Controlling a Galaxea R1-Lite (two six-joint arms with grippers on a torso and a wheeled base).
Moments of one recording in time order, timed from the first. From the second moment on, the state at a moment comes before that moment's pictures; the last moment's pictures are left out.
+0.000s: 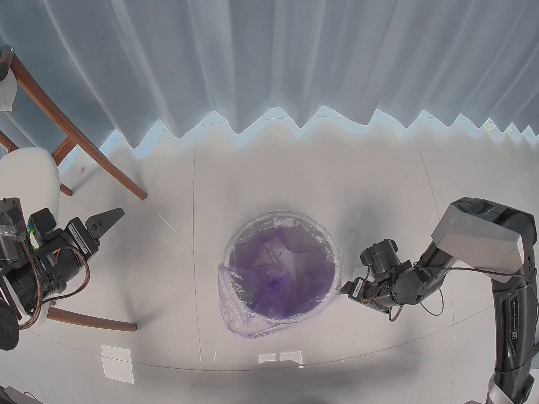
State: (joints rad) left arm -0.11 1.35 -0.38 -0.75 -0.12 -0.67; right arm 0.40 2.40 -1.03 -0.36 -0.12 0.79
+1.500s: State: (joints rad) left arm -0.21 1.29 -0.32 -0.75 -0.11 -0.66; right arm 0.62 2.03 -0.85 -0.37 -0.10 0.87
